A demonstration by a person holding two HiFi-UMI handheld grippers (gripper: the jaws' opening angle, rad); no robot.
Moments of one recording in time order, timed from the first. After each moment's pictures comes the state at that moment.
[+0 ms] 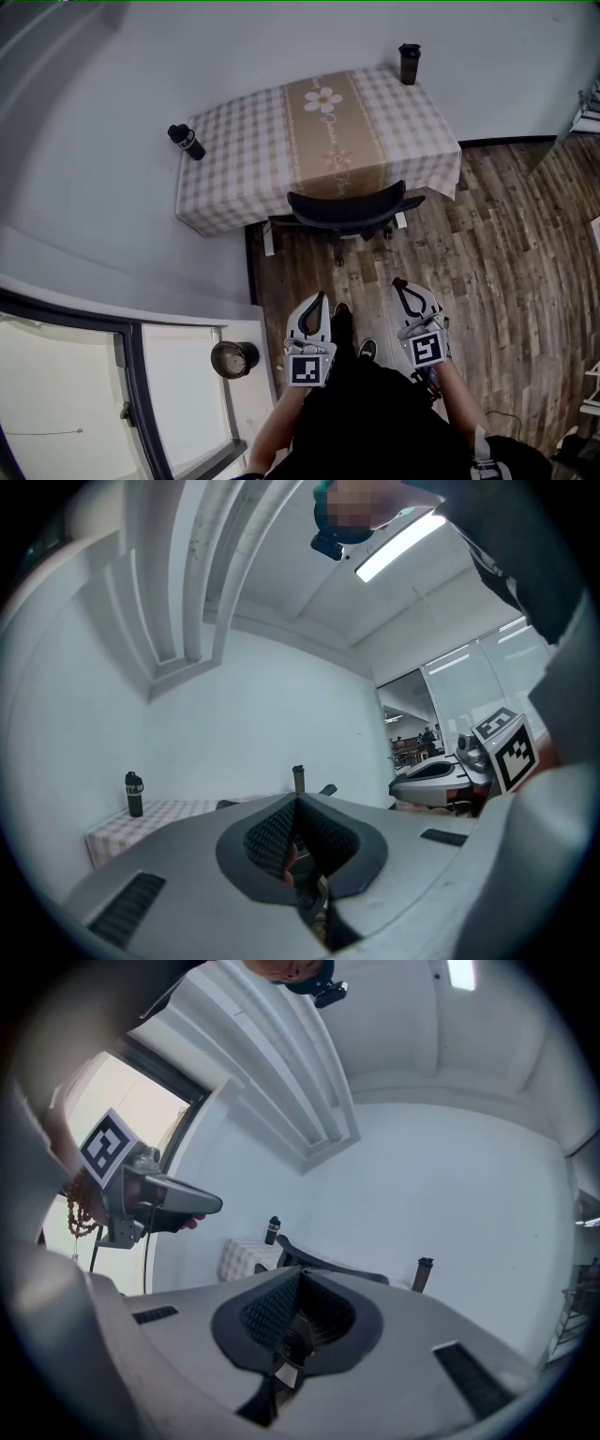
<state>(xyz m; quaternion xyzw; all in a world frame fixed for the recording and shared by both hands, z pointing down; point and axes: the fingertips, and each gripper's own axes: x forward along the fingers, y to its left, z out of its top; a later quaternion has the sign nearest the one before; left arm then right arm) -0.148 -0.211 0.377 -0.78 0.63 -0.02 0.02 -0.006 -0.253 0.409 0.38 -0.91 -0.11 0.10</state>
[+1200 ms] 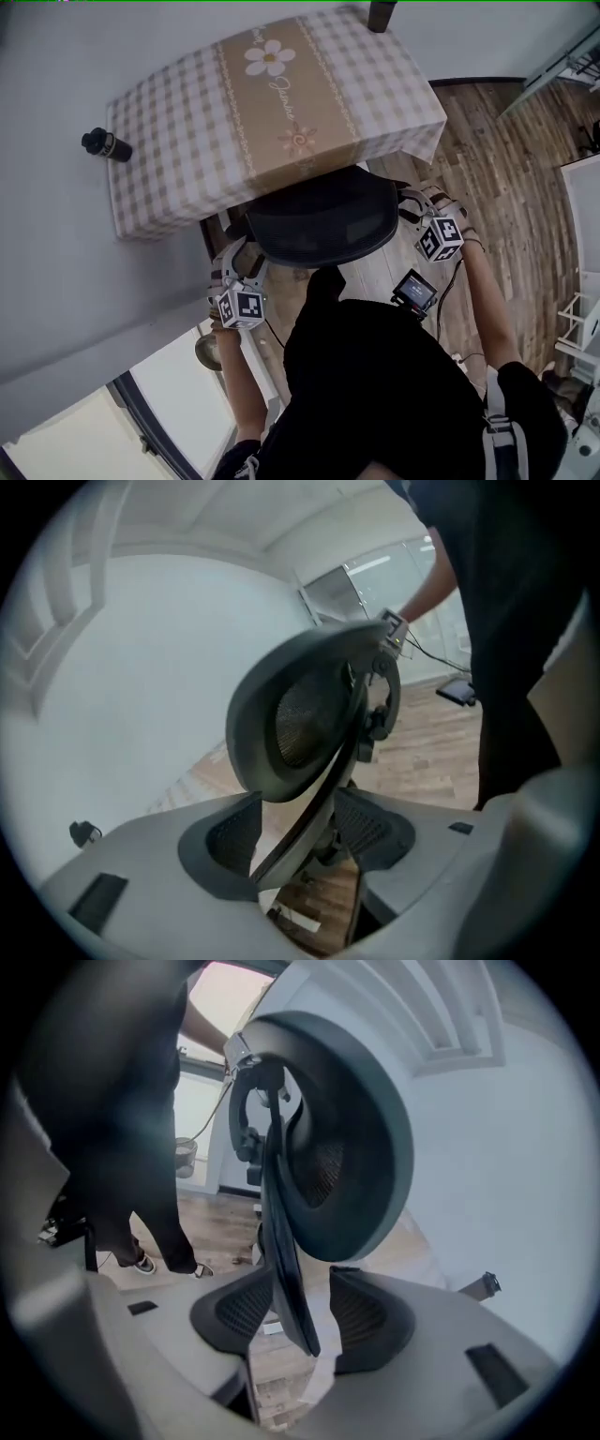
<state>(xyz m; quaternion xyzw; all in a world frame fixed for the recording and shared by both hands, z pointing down) -0.287 -0.432 0.537 -0.81 0.44 -0.38 0.07 0.031 -0.526 0.567 0.12 -0.84 -0.24 0.47</state>
